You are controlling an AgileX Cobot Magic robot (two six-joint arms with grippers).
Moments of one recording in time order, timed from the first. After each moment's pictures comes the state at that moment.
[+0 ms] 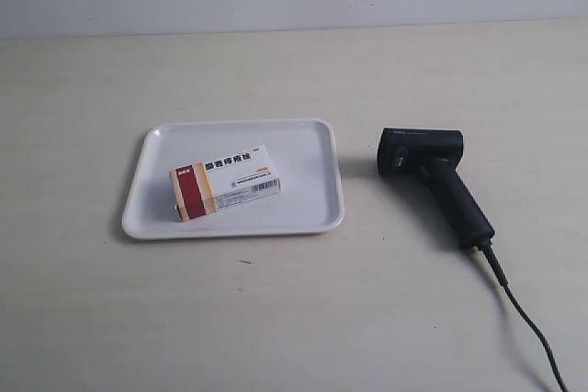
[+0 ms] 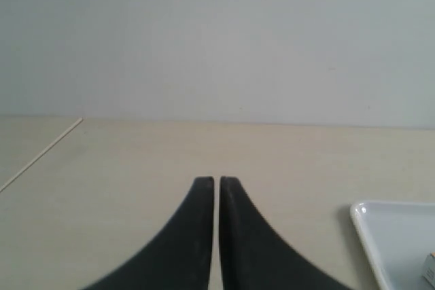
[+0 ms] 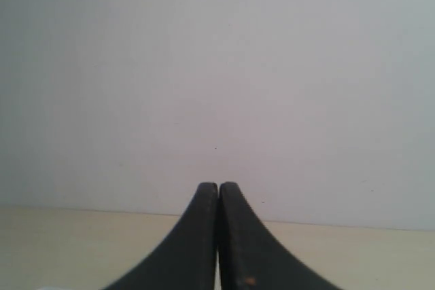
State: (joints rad) left arm 0.07 0.01 0.00 0.11 0.14 -0.09; right arm 0.50 0.33 -0.31 1.31 -0.06 -1.20
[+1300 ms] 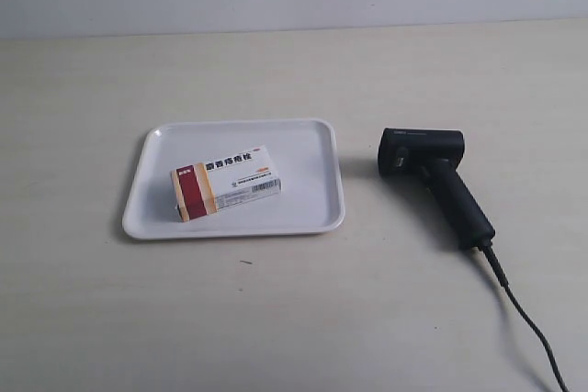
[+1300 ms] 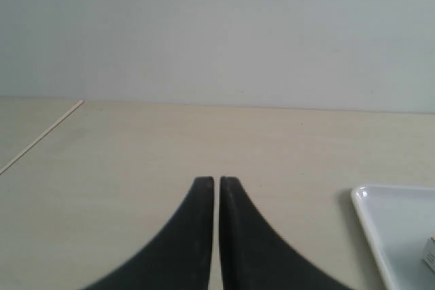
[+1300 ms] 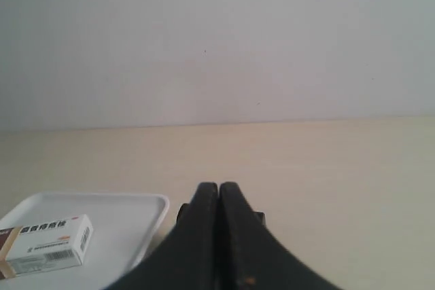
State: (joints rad) left arm 0.07 0.01 0.00 0.11 0.19 -0.09; right arm 0.50 0.33 -0.01 0.46 -0.15 -0.27
